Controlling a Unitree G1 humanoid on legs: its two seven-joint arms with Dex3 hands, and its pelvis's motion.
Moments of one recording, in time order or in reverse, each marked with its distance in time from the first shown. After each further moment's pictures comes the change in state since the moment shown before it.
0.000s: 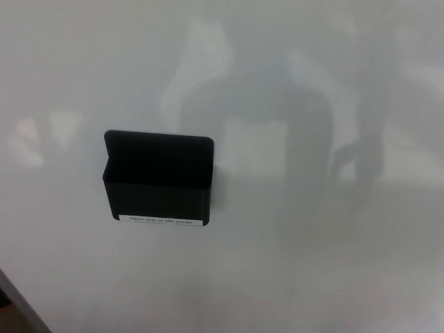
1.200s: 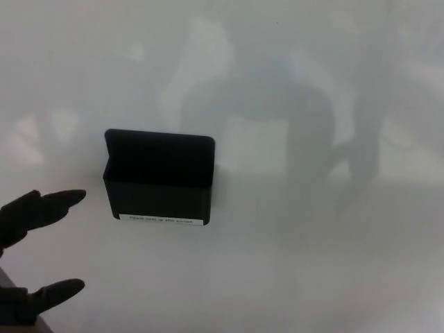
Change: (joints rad) left_arm 0.009 0.395 0.111 -1.240 -0.011 -0.089 -0.147; right_arm -0.020 0.001 0.044 0.102 -0.042 -0.229 -0.070
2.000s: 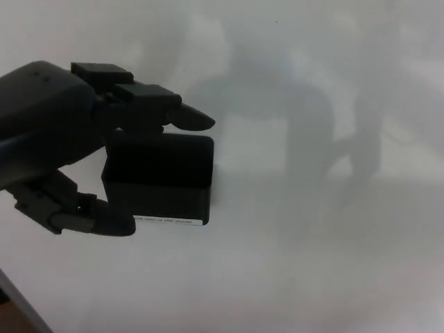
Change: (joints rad) left_arm -0.531 0.445 -0.186 -0.448 0.005 0.379 -0.241; right_arm 0.016 -0.011 -0.002 0.020 -0.018 -0.095 -0.037
